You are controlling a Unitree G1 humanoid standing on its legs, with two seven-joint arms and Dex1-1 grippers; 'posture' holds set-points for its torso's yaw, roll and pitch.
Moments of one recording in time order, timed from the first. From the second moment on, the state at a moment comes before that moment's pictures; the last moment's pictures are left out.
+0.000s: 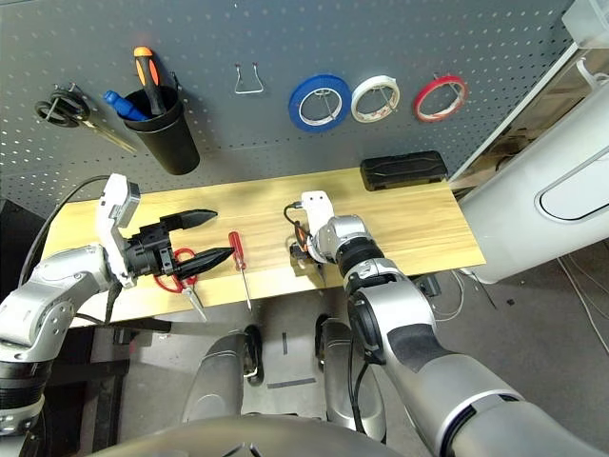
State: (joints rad) left arm -0.09 0.67 0.06 -0.32 -0.55 0.49 -0.92; right arm -0.89 0.07 -0.10 1.11 0.10 0.80 0.07
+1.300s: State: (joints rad) left arm -0.15 0.80 0.35 -0.25 -0.67 0.55 -0.93; right arm -0.52 -0.24 0.10 0.03 0.19 0.83 0.58
